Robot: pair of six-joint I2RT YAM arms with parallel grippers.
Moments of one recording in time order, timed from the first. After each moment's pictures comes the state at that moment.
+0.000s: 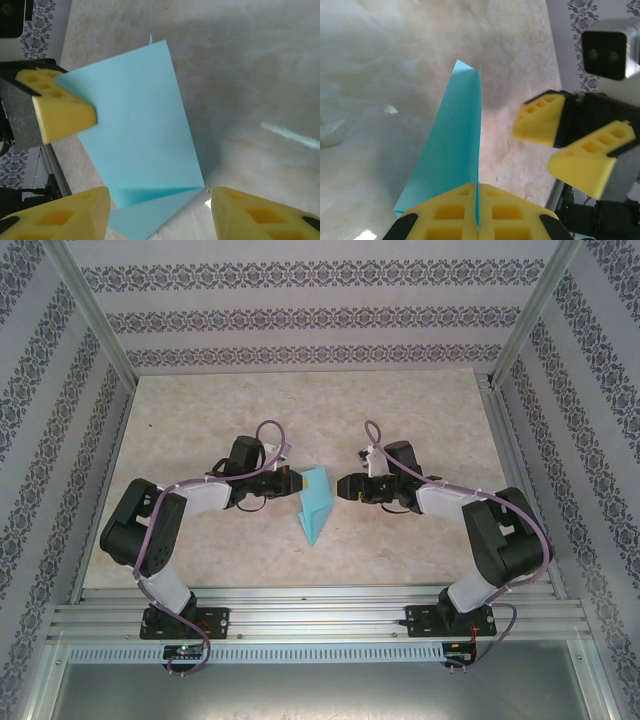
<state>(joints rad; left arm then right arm) -0.41 1.70 0.82 0.17 0.79 -0.63 0.37 1.62 0.74 0.09 -0.76 0.46</state>
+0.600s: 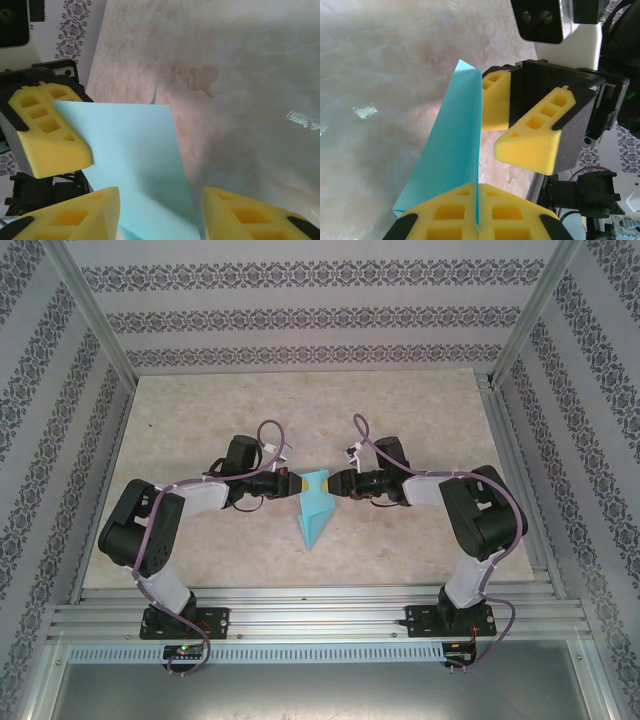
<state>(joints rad) -0.39 1.70 0.82 0.17 0.90 -0.58 0.38 1.80 0.80 0.26 -0.92 0.50</state>
